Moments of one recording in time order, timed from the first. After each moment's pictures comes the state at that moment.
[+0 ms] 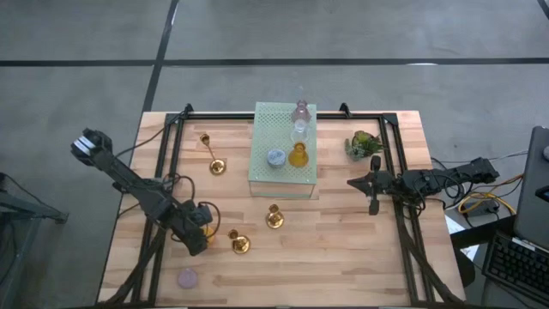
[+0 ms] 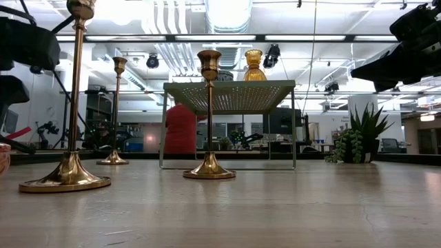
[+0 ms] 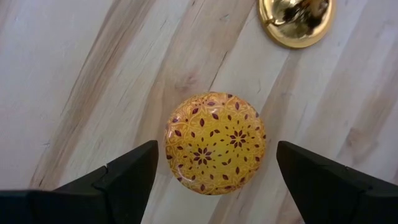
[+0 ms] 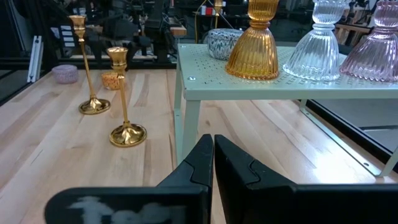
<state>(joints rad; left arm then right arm) -0.68 1.14 0.63 -0.69 -0.10 -1.14 0.26 0.08 0.07 -0.14 0.41 0.05</state>
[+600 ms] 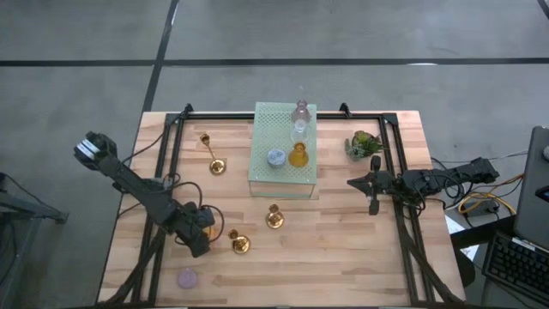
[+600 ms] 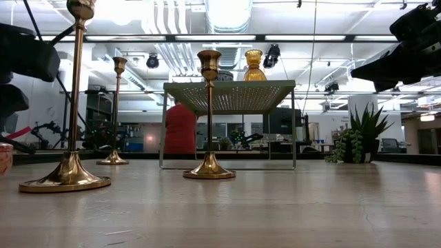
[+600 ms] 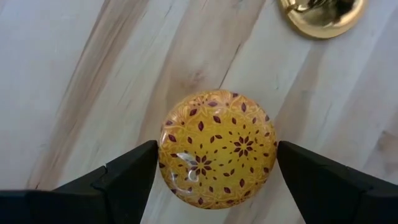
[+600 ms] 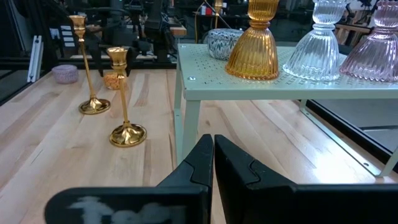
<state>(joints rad) -0.68 1.23 0.63 -0.66 -0.10 -1.14 0.26 0.08 0.07 -0.14 0.41 0.05</state>
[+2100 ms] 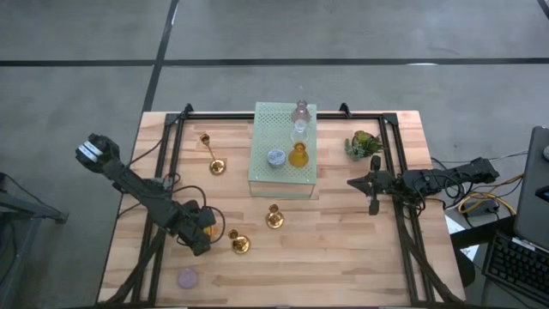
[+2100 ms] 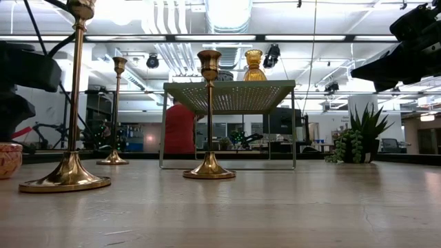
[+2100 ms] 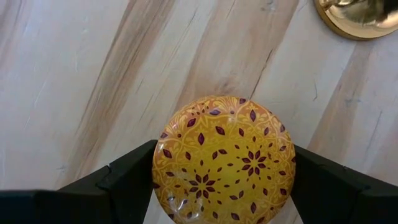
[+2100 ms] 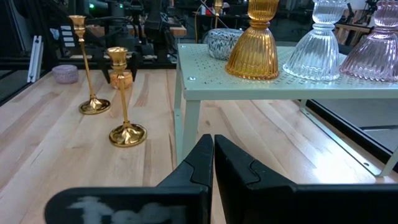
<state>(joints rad) -0.68 1.28 0.58 -0.61 -0.16 -1.10 0.26 0.08 0.07 -0.14 0.41 0.05</state>
